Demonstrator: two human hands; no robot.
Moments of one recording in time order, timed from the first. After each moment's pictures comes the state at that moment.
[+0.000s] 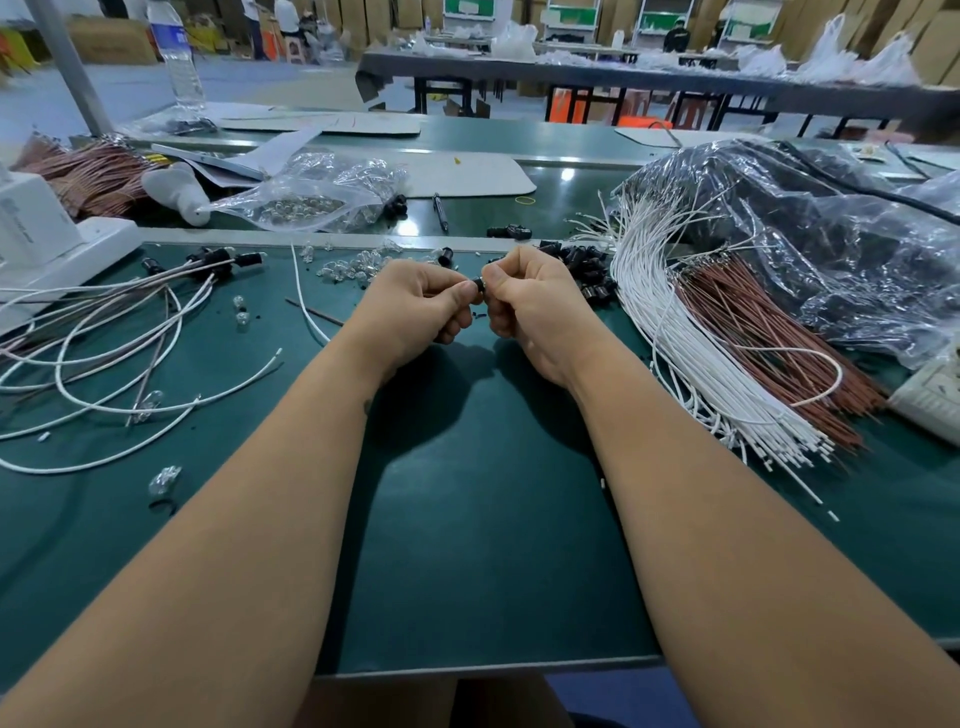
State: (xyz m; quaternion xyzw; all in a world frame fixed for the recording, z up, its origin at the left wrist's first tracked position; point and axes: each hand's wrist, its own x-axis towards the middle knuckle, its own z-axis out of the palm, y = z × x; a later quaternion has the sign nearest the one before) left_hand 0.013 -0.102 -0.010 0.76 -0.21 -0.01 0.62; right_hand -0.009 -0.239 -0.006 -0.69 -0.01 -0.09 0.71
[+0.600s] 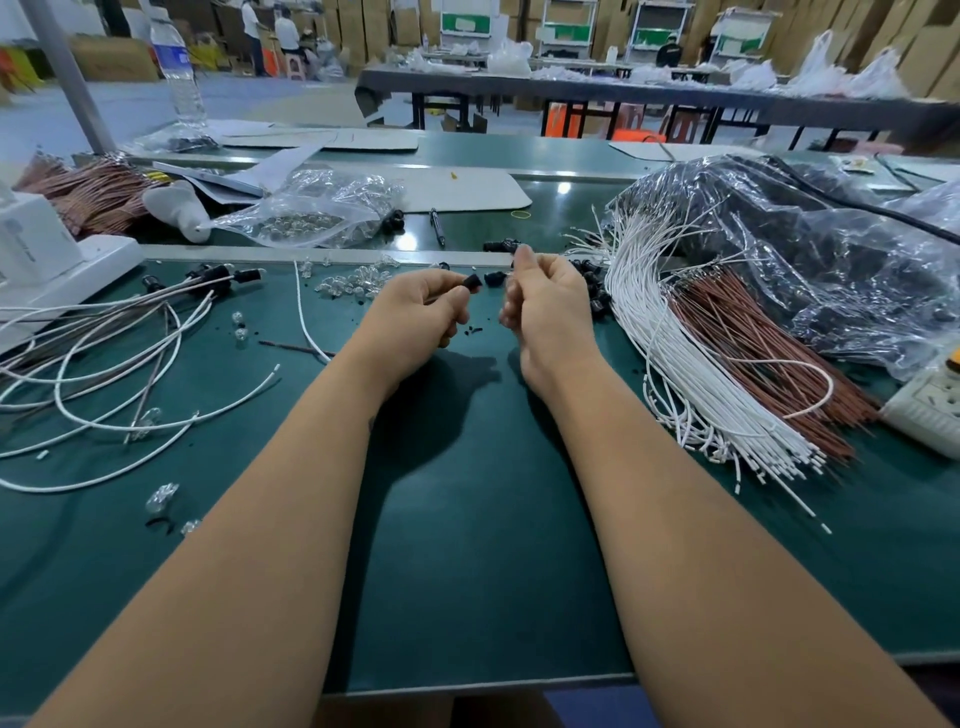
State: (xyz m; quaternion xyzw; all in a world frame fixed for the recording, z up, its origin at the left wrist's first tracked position) left_hand 0.022 -0.106 -0.013 0.75 -0.20 0.00 0.62; right_hand -0.001 -0.235 -0.008 -0.59 0.06 -0.21 0.78
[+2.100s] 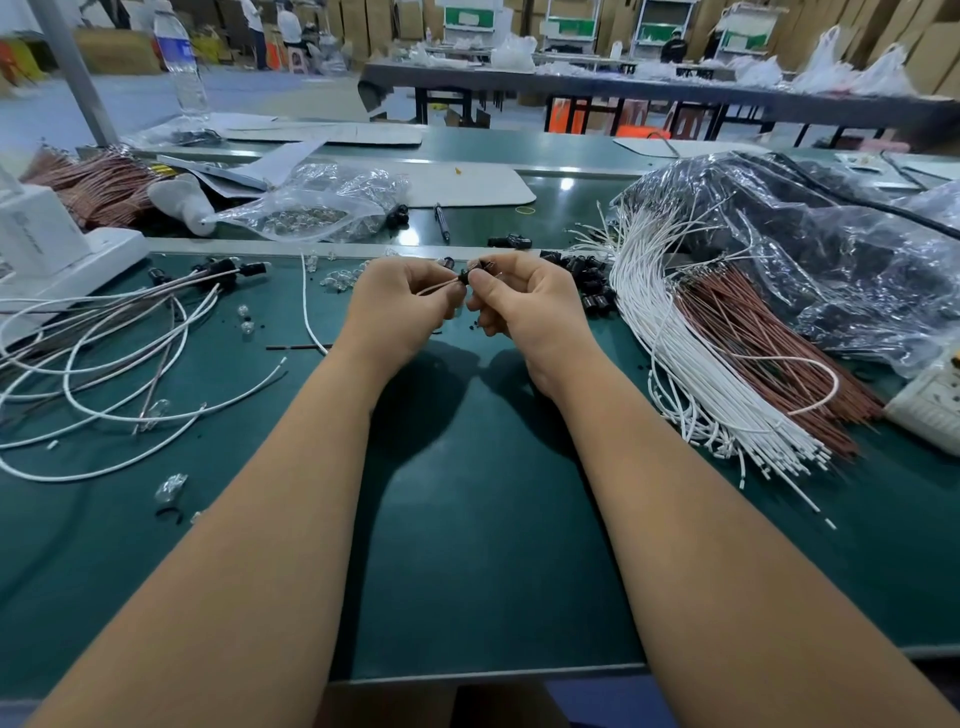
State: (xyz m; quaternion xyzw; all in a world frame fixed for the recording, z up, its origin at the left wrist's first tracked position) left_hand 0.018 -0.095 -0.007 0.79 -0.19 0.09 0.57; right_hand -0.010 -0.232 -0.008 -0.68 -0.05 -0.15 0.71
